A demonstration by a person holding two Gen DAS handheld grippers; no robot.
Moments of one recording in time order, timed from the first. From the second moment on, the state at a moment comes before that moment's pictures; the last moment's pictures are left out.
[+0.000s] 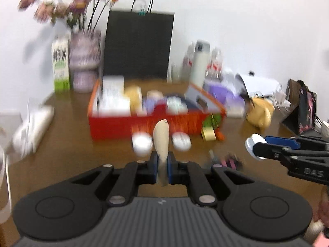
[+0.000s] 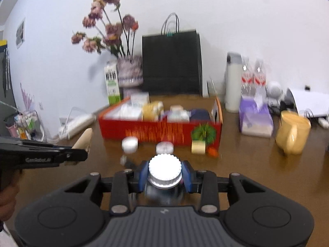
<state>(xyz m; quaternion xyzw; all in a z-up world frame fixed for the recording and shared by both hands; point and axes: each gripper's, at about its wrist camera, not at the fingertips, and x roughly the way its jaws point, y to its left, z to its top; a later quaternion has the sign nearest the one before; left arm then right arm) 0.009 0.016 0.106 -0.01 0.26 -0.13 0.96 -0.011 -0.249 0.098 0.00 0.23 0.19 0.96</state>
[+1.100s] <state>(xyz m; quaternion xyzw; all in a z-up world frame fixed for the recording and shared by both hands) 0.087 0.014 0.102 -0.06 0.28 -0.08 0.95 0.123 -0.225 0.090 0.01 0.32 0.18 0.93</state>
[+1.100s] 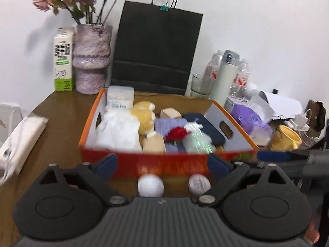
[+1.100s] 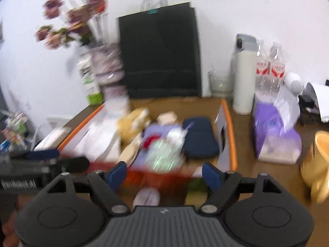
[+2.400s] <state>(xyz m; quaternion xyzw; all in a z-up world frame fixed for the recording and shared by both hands) 0.030 0.014 0.039 -0.02 0.30 -0.12 0.95 -0.001 -0.244 0.043 0.02 0.27 0.14 0.95</state>
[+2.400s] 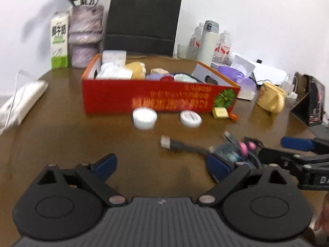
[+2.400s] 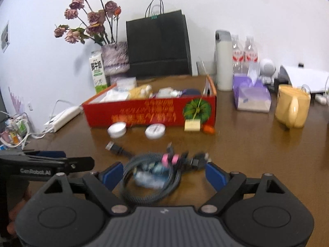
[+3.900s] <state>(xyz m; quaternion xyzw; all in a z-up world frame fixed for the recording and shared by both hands) -0.065 0.034 0.045 -0.03 0.29 -0.10 0.95 -0.068 -0.226 0.037 -0.02 0.29 0.17 0.94</state>
